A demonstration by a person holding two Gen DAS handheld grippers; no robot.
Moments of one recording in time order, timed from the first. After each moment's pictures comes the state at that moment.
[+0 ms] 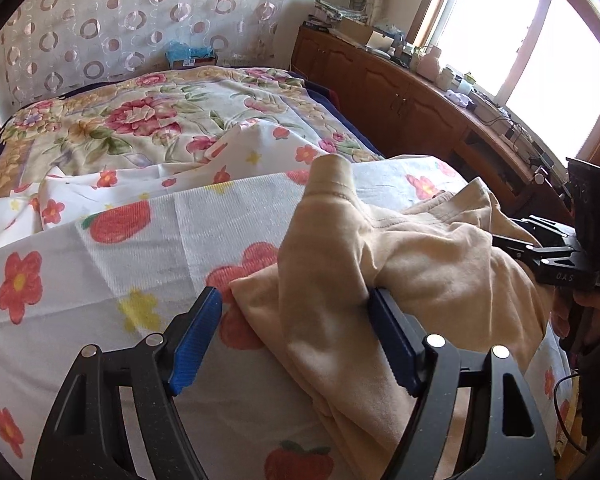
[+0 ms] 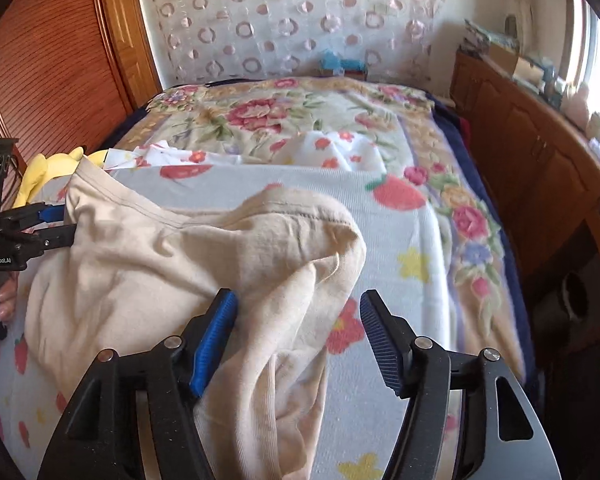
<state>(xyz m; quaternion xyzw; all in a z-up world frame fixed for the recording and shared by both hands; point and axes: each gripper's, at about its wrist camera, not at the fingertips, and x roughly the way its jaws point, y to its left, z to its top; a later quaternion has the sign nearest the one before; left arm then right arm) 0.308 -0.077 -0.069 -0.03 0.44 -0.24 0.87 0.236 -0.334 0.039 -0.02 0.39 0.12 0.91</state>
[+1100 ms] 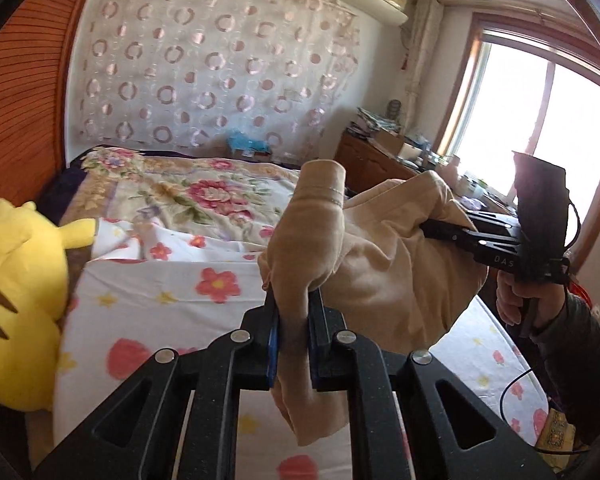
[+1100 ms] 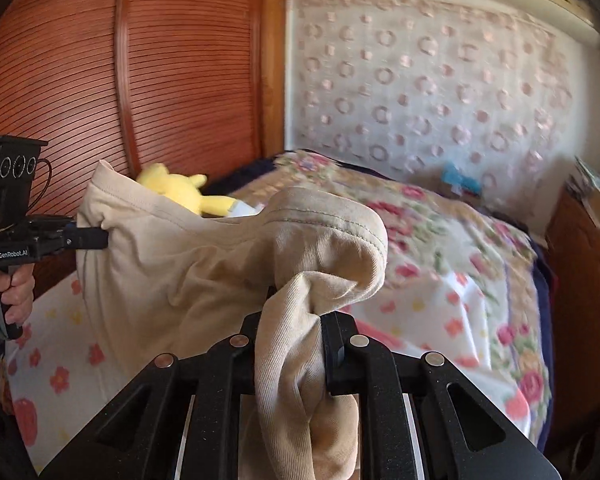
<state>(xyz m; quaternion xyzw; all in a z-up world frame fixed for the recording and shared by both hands) 0.178 0.101 0.019 -0.11 0.27 -0.15 0.94 0.232 -0.206 0.107 -0.14 0.22 0.32 0.91</state>
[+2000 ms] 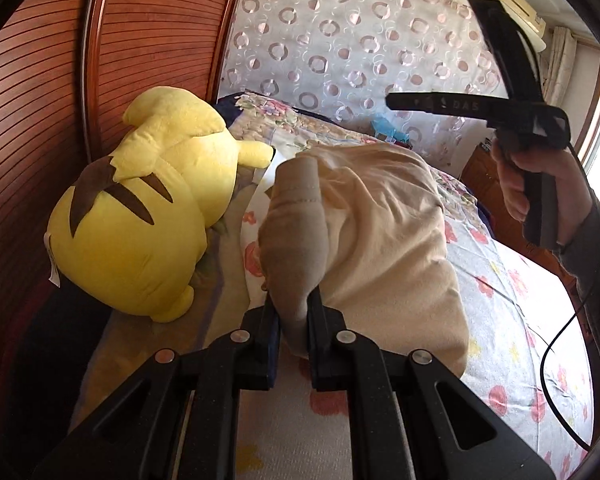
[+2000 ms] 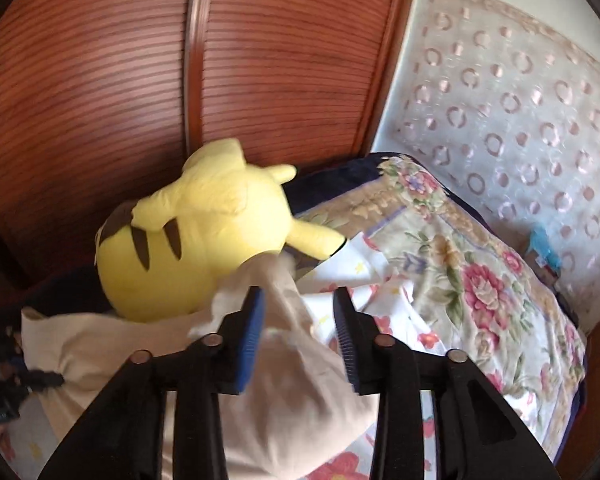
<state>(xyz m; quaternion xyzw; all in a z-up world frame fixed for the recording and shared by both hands) 0.139 0.227 -0.083 -0.17 0.33 0.06 0.93 0.402 0.083 0.098 -0.26 0.24 0.40 0.85</state>
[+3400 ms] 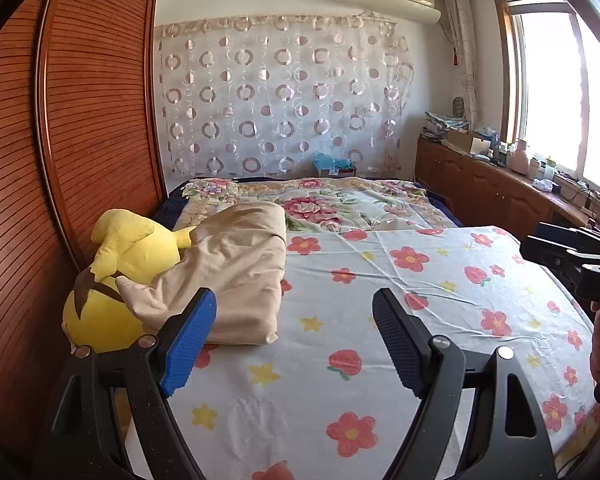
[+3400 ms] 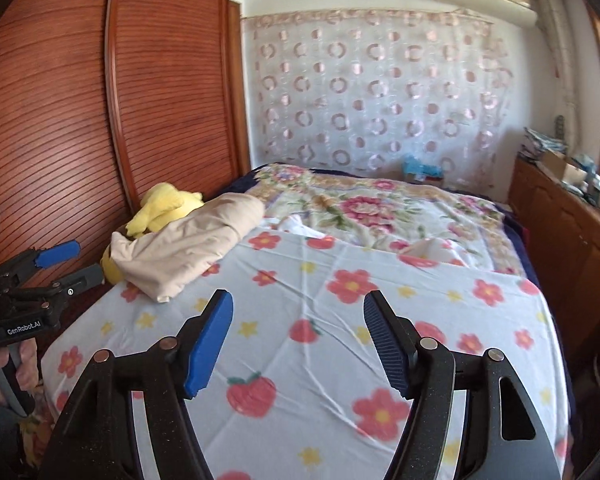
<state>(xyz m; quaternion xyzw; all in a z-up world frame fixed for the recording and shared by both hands) 0.043 0.057 0.006 -0.01 0.23 0.01 0.97 0.066 -0.172 0.080 -0.05 0.20 0.22 0.95</state>
